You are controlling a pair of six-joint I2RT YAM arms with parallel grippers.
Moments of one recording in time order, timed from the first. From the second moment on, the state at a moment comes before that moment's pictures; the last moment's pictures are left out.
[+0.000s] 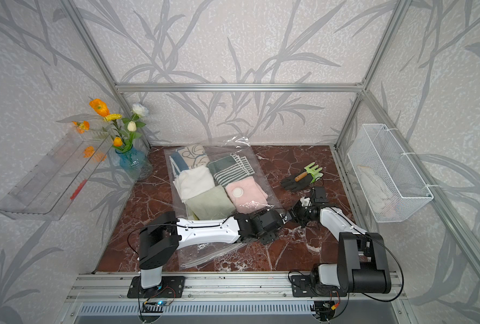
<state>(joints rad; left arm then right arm) -1.22 1.94 1.37 -0.40 -0.35 0.09 -0.03 1.36 0.62 -0.42 -0.71 0.88</state>
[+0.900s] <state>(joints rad) -1.16 1.89 1.13 -0.06 -0.52 0.15 -0.03 1.36 0.78 -0.50 -0.76 0.77</state>
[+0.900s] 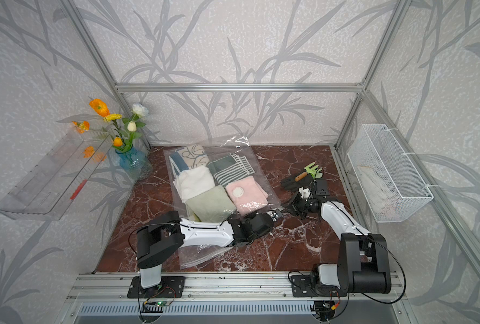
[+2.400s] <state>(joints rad) -0.72 1.53 1.01 -0.44 0.44 0.32 0.44 1.14 0.89 -0.51 -0.47 -0.48</state>
